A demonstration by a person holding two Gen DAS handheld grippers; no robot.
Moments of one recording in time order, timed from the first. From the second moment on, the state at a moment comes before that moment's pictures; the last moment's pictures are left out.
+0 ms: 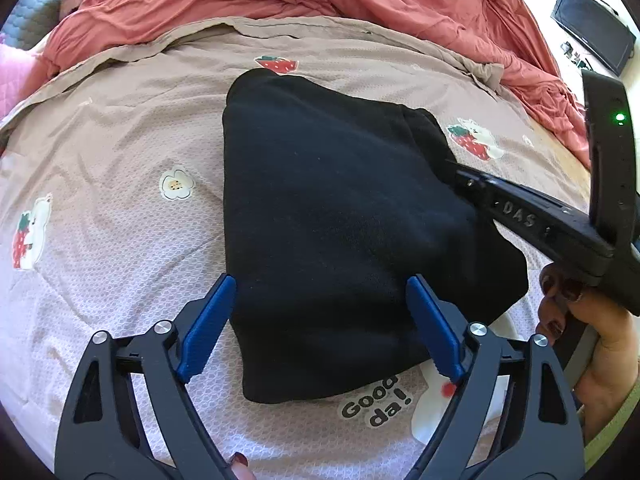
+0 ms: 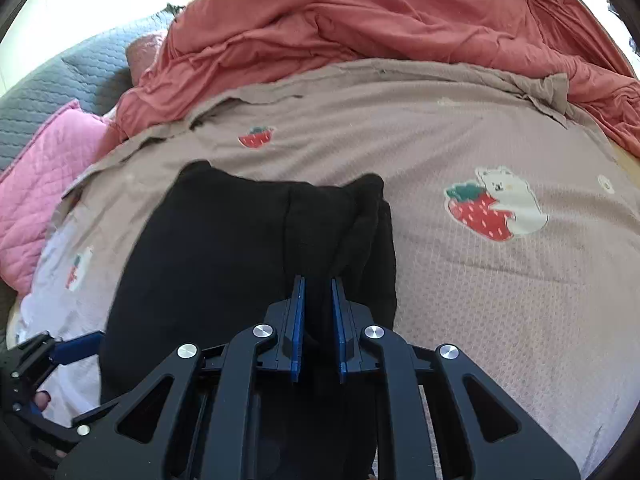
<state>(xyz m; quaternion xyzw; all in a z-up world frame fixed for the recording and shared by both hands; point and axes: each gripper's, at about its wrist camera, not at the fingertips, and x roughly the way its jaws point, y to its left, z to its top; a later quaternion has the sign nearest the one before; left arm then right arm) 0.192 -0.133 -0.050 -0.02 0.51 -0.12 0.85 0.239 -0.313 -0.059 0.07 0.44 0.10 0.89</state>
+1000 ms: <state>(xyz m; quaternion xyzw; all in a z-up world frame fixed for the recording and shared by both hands) 0.182 -0.127 -0.056 -0.02 0.53 -0.11 0.84 0.212 -0.350 -0.041 0.13 0.41 0.04 0.90</state>
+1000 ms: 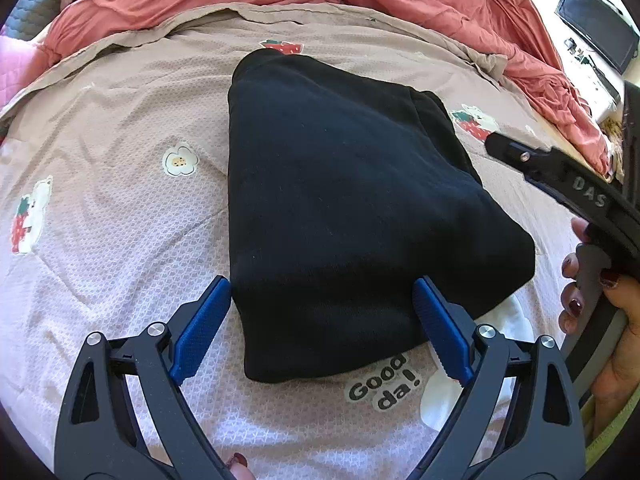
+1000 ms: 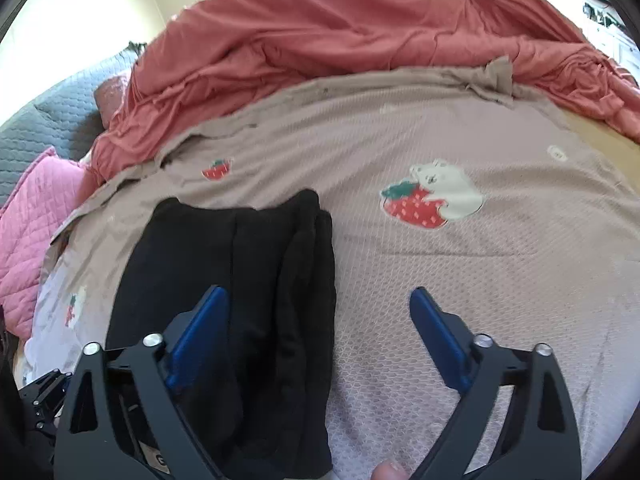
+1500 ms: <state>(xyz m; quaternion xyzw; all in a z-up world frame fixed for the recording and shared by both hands) 0.165 -0.118 -0.019 -0.01 0.50 -0.10 0.86 0.145 -0.345 0.028 0.10 0.26 0.03 0.96</state>
